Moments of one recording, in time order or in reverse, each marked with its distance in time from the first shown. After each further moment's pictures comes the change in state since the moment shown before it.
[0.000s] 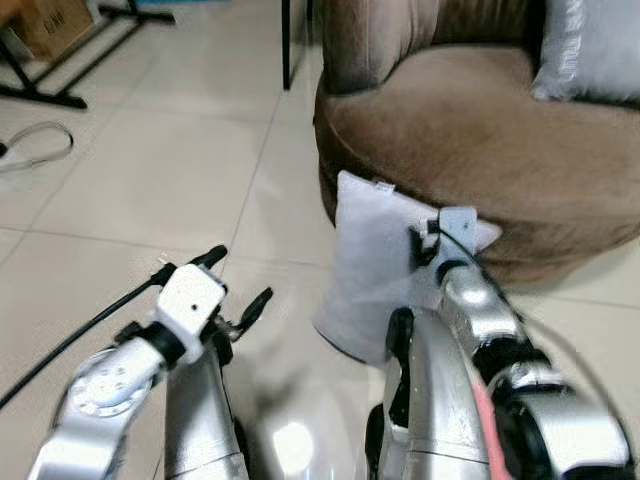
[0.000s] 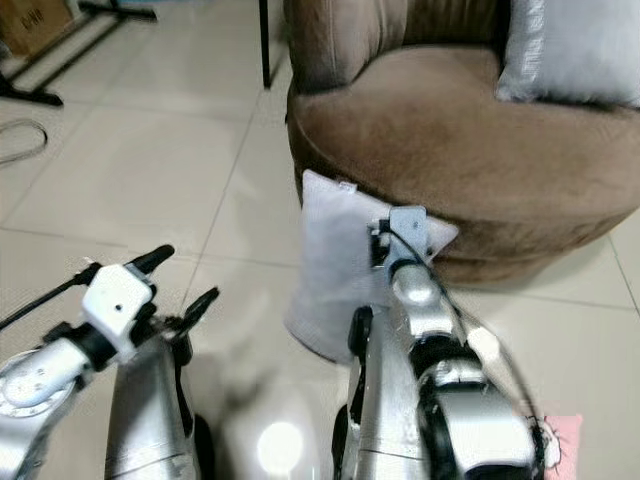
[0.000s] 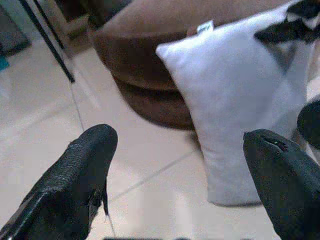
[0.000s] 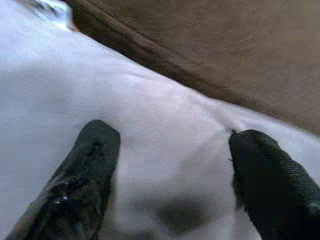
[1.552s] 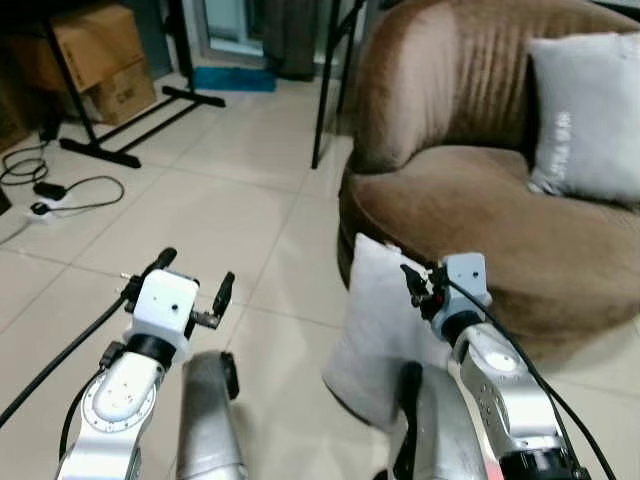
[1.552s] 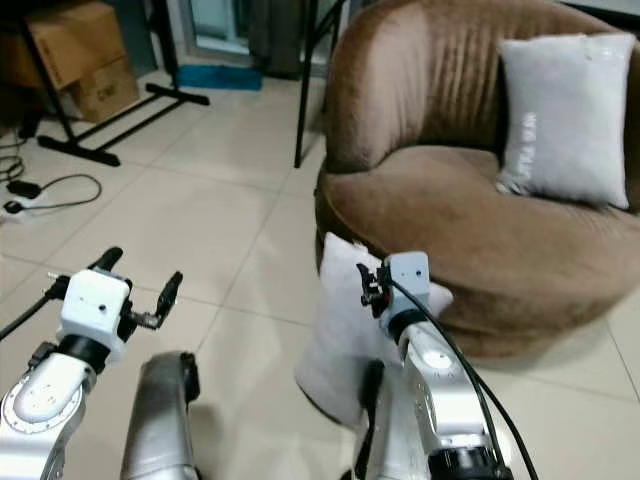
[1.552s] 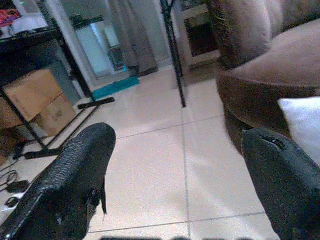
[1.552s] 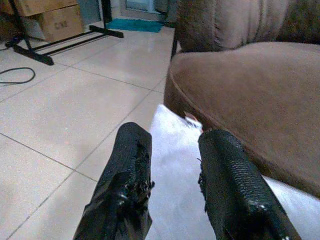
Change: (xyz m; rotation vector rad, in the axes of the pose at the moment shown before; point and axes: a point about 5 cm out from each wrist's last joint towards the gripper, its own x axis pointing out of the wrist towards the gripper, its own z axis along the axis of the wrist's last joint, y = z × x) left arm 0.000 0.005 -0.025 -0.055 0.040 0.372; right arm -0.084 0.013 -0.023 0.185 -0.023 0.341
